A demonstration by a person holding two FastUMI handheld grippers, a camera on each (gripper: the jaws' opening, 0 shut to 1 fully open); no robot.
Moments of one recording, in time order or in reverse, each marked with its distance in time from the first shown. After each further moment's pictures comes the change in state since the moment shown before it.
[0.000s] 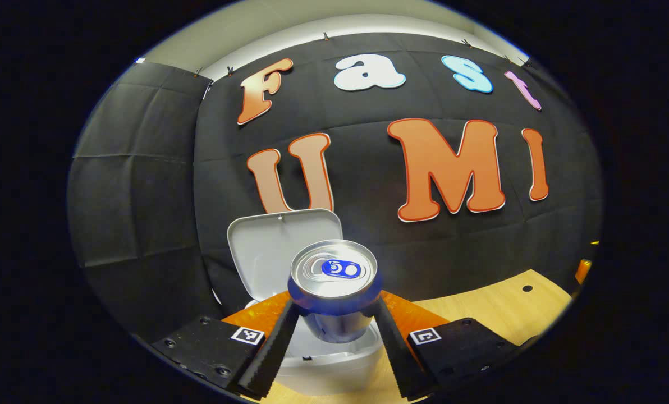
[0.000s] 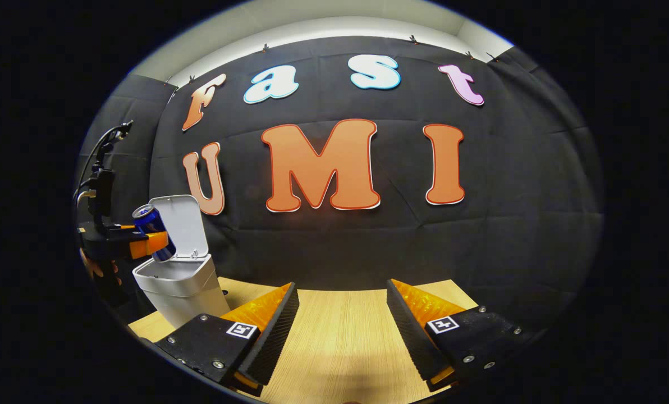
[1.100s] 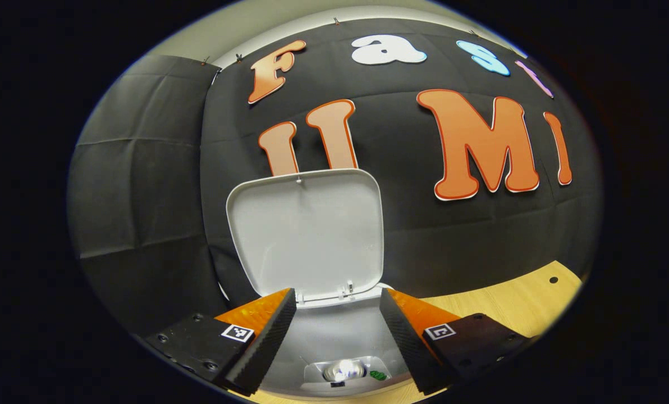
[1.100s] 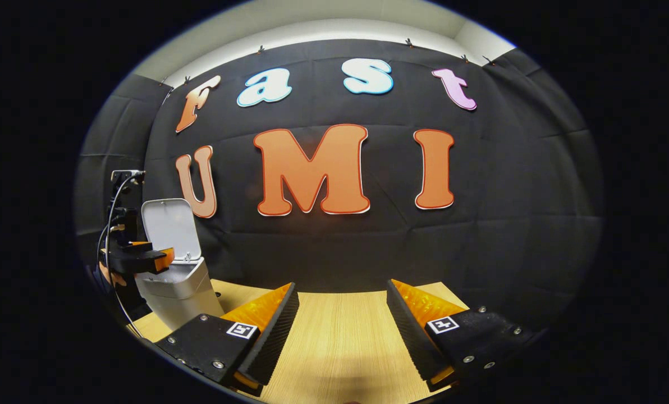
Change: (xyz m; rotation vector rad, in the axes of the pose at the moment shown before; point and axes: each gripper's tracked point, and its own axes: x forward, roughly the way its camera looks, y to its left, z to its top) left arm 0.067 0.028 -0.046 -0.010 0.023 0.061; right arm -0.005 -0.014 0.010 -0.003 -0.015 -0.047
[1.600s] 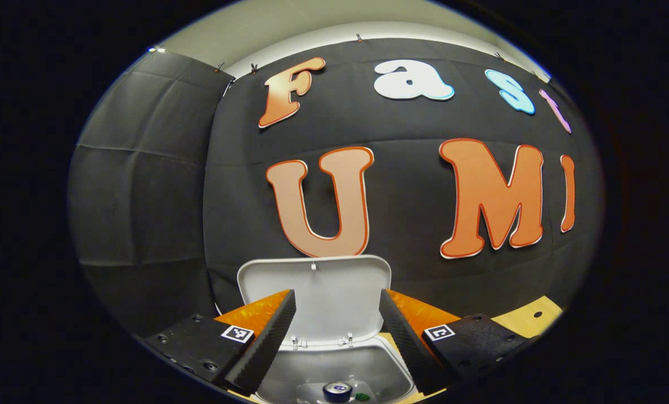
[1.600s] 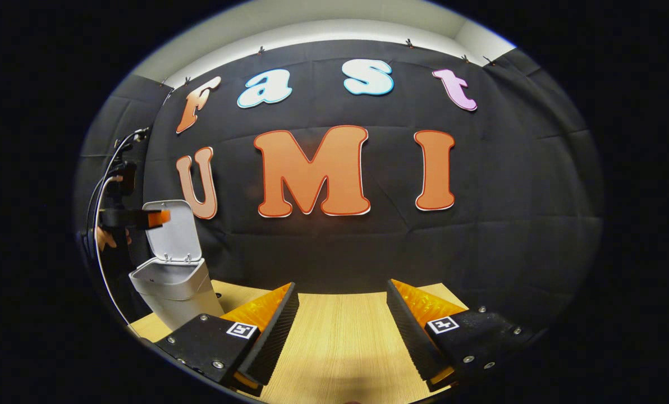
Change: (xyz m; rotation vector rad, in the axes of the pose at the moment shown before) left arm 0.016 0.029 0.118 -0.080 -0.096 0.002; right arm 0.000 -0.001 0.001 0.011 0.004 0.007
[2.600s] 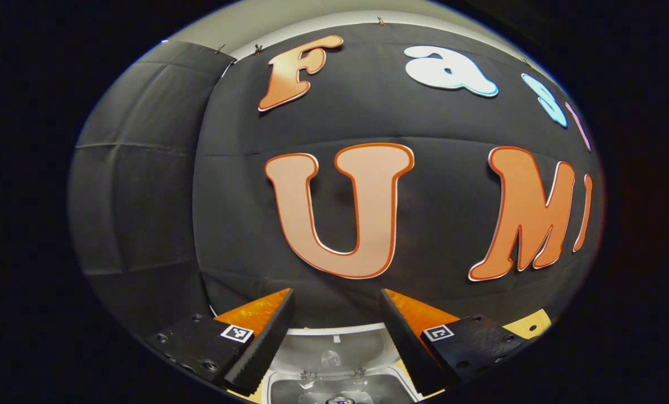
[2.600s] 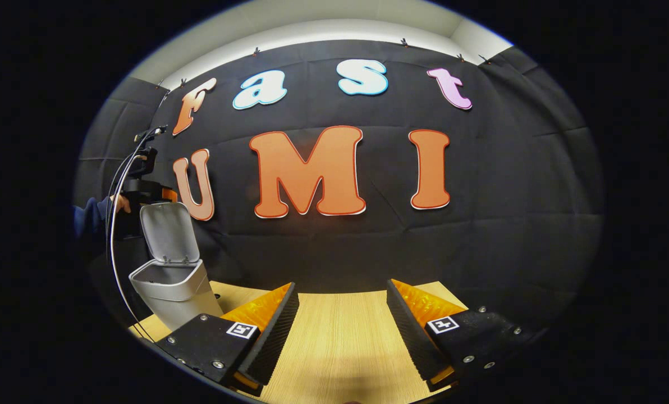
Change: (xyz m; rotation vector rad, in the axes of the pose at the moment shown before) left arm 0.091 0.027 0.011 -0.041 0.114 0.001; right arm -0.002 -0.006 0.004 0.001 -0.005 -0.020
